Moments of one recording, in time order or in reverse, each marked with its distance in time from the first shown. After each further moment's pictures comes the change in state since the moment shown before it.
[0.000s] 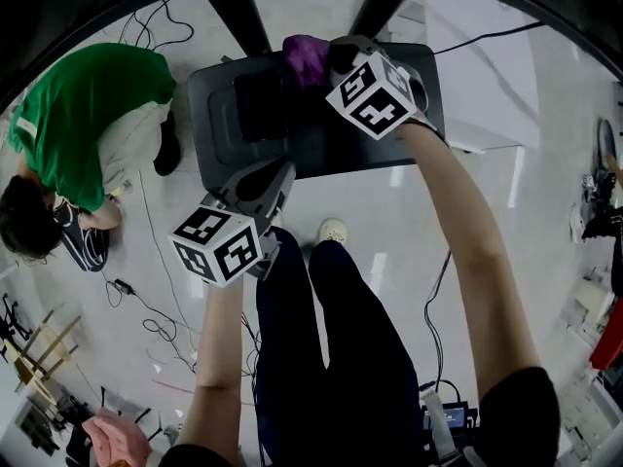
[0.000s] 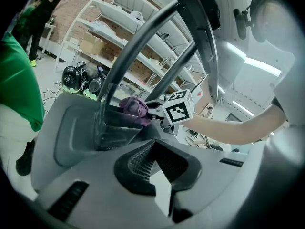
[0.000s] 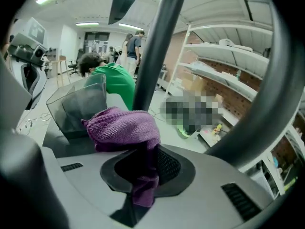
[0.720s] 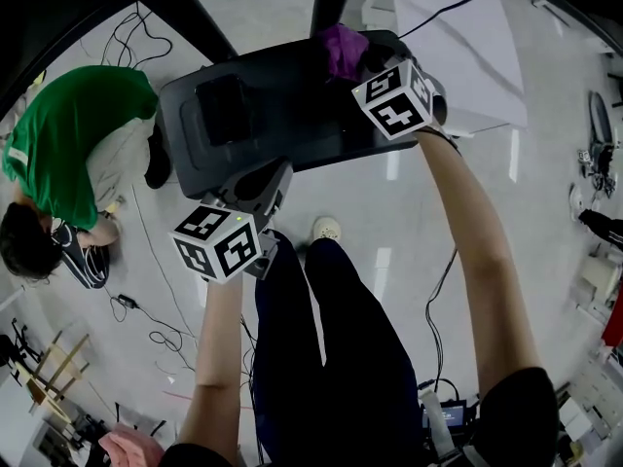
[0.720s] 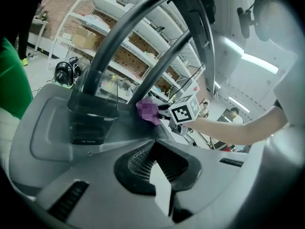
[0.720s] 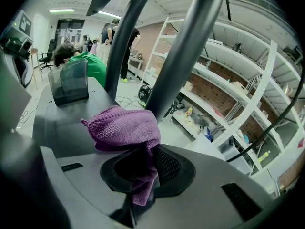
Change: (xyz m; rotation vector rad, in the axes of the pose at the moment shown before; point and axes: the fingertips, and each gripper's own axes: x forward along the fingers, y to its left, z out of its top) left arm 0.032 -0.033 -0.020 0.019 0.061 -0.043; right arm -0.071 -0.060 -0.104 0.144 0.132 -0.269
